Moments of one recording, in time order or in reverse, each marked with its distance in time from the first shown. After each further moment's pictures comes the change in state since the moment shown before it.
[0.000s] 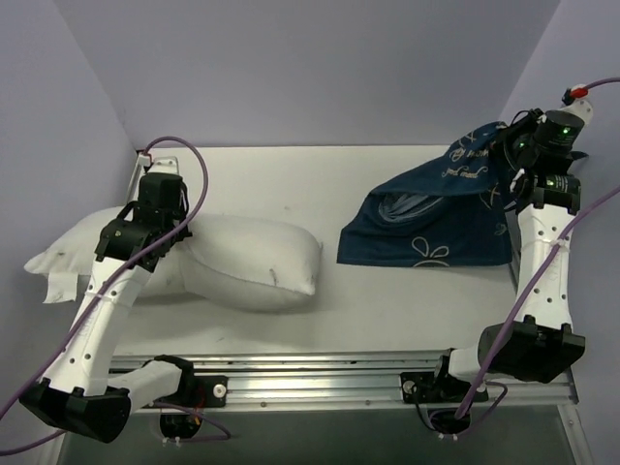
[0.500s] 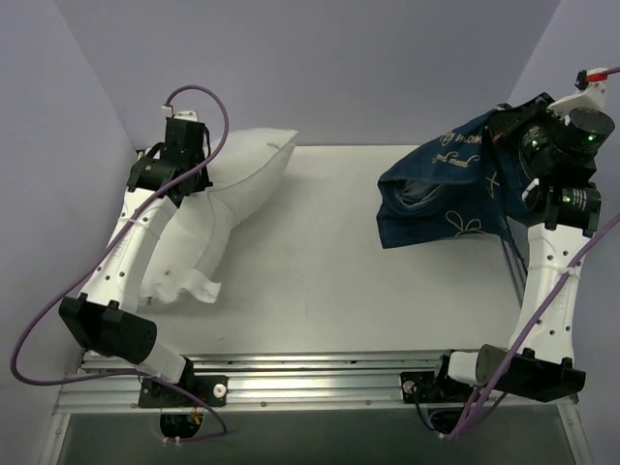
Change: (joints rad) left arm 0.016 0.383 0.391 0.006 0.028 -0.037; right arm 0.000 -0.062 0.142 -0.004 -0.230 -0.010
